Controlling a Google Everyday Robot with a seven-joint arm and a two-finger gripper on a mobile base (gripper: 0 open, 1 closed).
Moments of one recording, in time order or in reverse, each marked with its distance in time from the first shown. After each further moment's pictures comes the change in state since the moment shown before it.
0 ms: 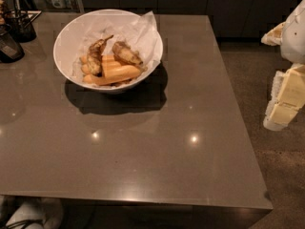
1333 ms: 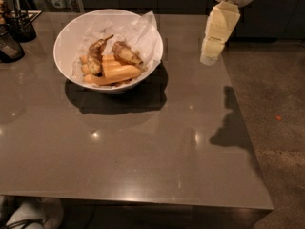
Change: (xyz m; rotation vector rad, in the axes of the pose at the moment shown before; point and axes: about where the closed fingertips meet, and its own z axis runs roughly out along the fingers) arm -0.107 -0.101 0.000 0.082 0.047 0.047
